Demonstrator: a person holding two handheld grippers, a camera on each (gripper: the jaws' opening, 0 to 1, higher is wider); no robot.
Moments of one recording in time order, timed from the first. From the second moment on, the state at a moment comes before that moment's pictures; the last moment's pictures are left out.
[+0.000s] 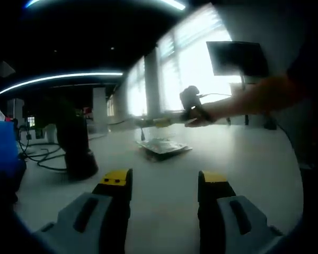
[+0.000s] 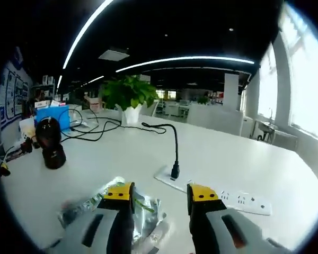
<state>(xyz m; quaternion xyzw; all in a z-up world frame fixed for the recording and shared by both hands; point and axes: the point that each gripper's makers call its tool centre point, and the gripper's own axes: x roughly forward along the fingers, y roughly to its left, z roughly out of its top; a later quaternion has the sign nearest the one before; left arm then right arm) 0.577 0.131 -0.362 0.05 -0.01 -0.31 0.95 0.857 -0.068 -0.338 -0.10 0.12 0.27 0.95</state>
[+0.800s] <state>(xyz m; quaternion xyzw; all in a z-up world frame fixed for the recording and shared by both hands) 0.577 0.131 -0.363 0.05 -0.01 -0.30 0.95 0.810 -0.005 -0.398 -0.12 0.19 0.41 0.89</state>
